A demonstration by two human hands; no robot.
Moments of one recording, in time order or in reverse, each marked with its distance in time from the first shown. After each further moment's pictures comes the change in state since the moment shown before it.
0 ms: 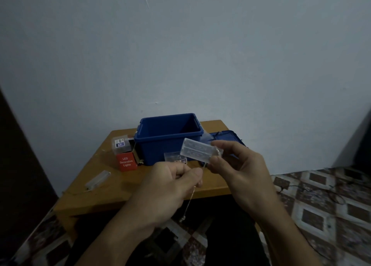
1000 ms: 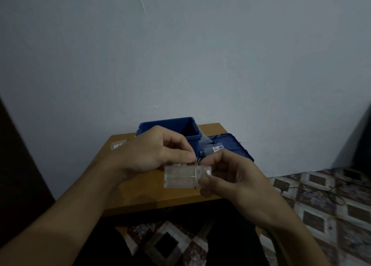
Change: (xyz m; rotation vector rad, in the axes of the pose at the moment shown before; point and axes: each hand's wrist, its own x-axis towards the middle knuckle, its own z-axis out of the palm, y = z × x) left_hand 0.050 0.041 -0.051 0.301 -0.307 0.210; right_hand -0.011 -0.029 -0.010 0.145 -0.354 0.126
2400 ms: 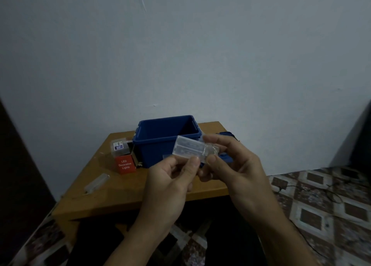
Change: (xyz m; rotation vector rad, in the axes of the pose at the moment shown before) left_hand -0.023 -0.022 0.096 -0.546 0.624 0.035; right_hand 0.008 0.011 0.012 0.137 0.201 -0.278
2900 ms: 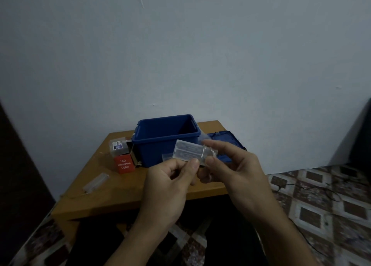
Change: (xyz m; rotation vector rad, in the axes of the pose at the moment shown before) left_hand -0.001 0.003 0.000 0.172 0.043 0.014; right_hand 0.000 0.002 -0.004 -0.117 0.045 0.122
